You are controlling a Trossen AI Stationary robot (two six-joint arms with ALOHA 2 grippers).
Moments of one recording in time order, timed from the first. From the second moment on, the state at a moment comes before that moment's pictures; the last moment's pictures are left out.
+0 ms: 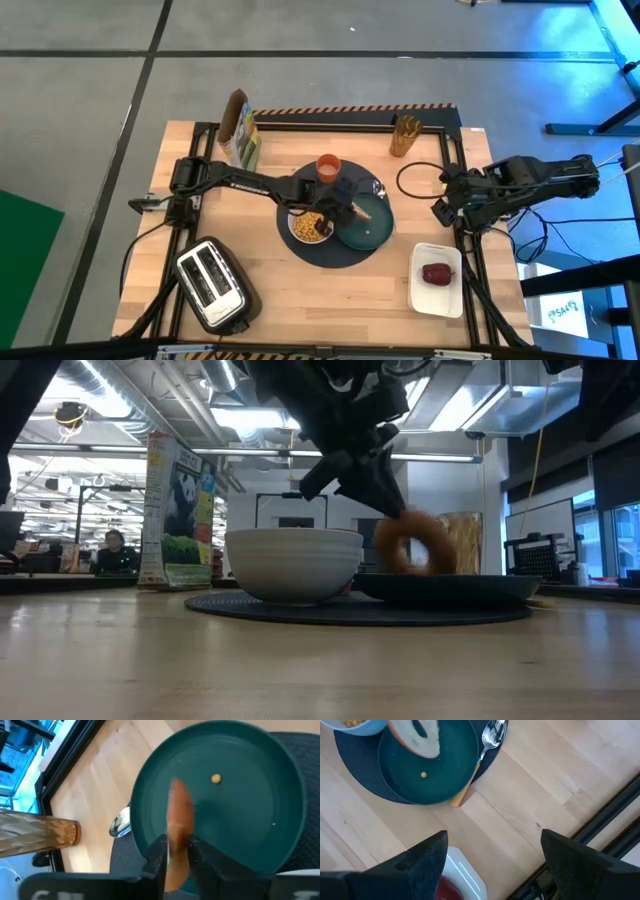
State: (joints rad) left arm 0.00 1.99 1.49 -0.31 -0.18 0.77; right arm 0.23 0.89 1.14 -1.49 0.22 0.99
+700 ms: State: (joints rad) left arm 0.04 1.81 1.50 -0.48 -0.15 0.52; right arm 0.30 0.93 1.05 -1.35 -0.06 1.02
